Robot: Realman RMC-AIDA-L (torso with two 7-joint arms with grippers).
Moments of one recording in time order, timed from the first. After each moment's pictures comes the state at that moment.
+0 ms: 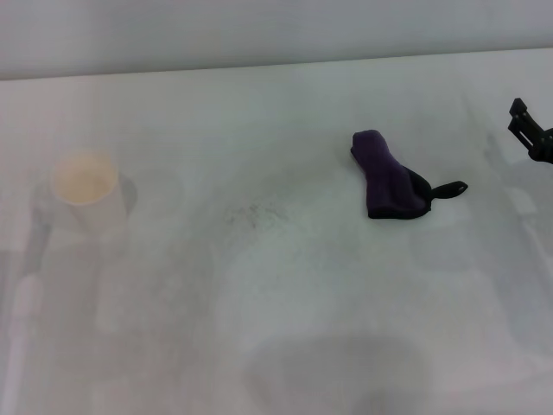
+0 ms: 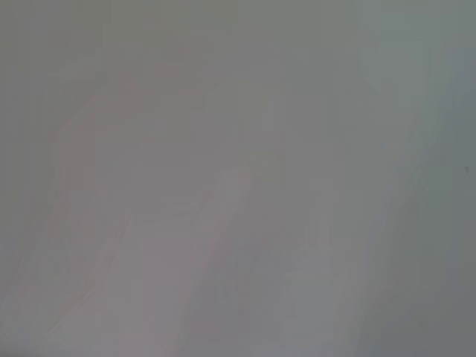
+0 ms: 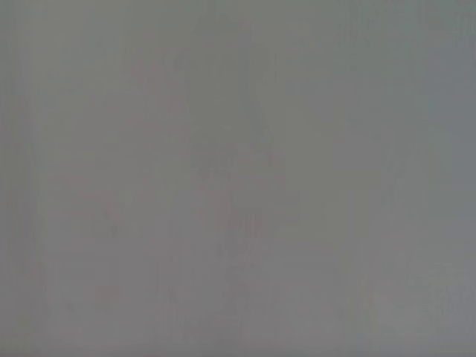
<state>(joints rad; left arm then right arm) -0.23 -2.09 2.78 0.29 -1.35 1.37 -0.22 0.40 2.02 -0.46 0.05 2.16 1.15 -2.83</state>
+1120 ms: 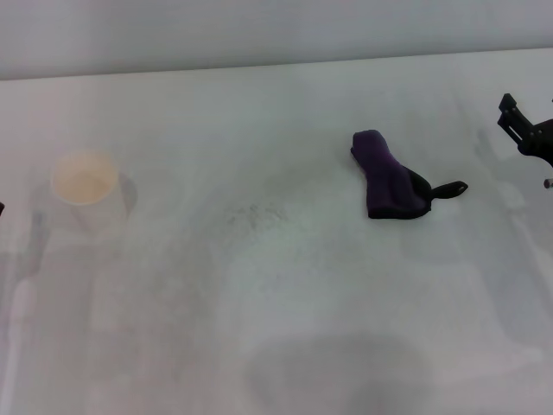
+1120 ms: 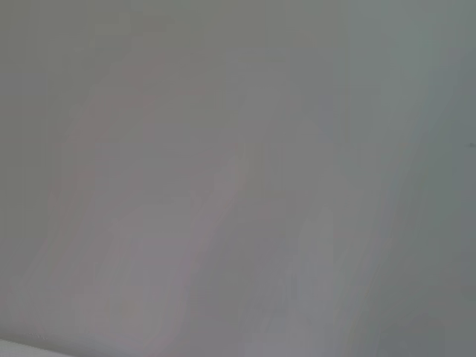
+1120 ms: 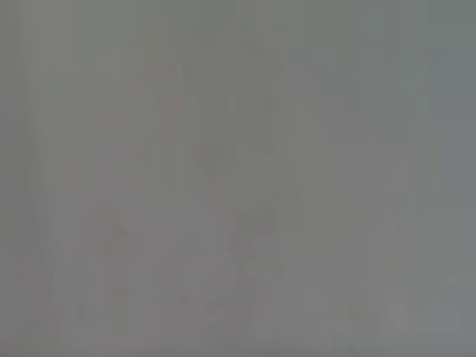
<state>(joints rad) -0.23 -2.08 2.78 0.28 -1.34 1.33 -0.22 0.43 2.02 -0.45 0.06 2.17 1.13 -2.82</state>
